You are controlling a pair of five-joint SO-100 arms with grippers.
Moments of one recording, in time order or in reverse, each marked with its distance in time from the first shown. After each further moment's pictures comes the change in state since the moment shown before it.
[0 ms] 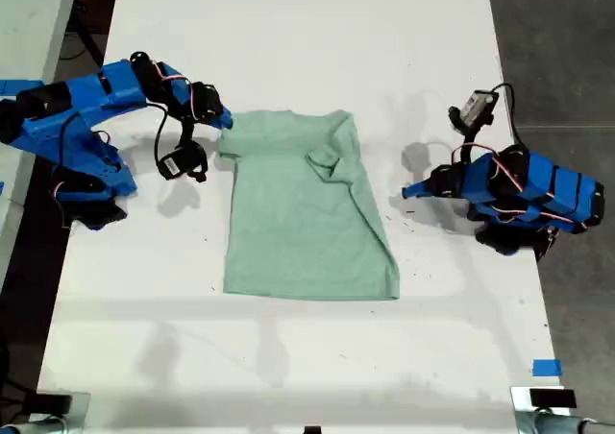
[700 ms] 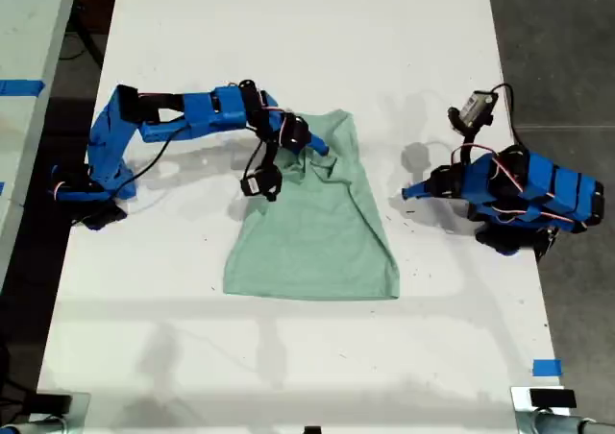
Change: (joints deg) arm 0 11.3 -62.5 -62.8 2.0 1.4; arm 1 -0.6 0.0 0.0 0.0 0.3
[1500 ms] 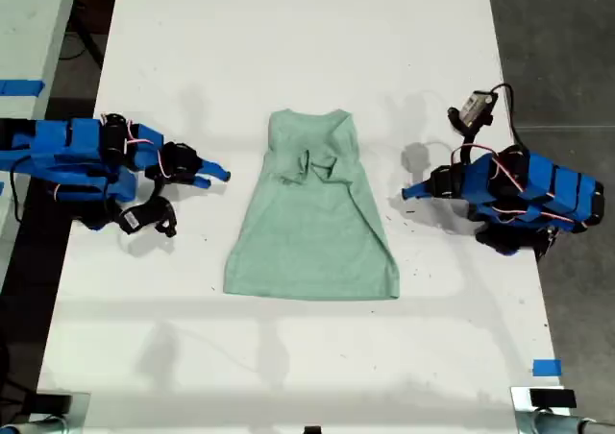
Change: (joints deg) arm 0 12.0 108.3 110.2 -10.3 -29.6; arm 1 -0.2 0.0 0.0 0.0 0.0
